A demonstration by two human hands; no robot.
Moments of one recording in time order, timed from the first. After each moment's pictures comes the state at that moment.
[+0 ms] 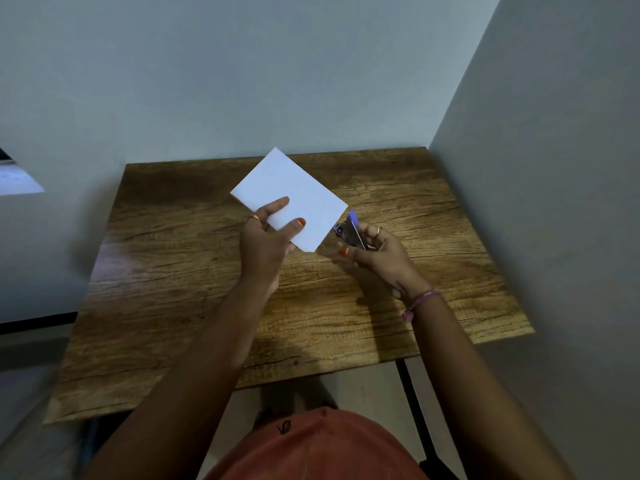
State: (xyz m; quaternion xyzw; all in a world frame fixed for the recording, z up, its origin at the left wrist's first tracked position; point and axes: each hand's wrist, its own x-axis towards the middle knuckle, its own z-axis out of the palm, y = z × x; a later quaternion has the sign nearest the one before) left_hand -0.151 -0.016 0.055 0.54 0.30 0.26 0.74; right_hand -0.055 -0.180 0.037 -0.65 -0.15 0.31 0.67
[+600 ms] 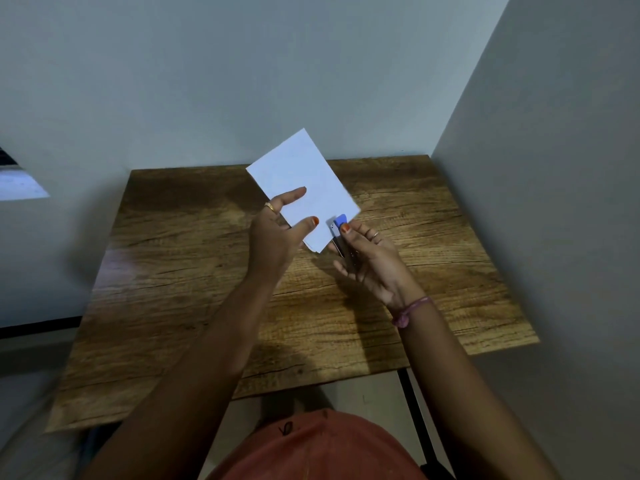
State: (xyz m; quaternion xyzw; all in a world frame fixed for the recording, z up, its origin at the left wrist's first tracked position) left_hand -0.144 -0.013 0.074 0.70 0.24 0.28 0.62; right_hand -0.069 -0.160 0.060 -0.51 -0.03 0.39 0.77
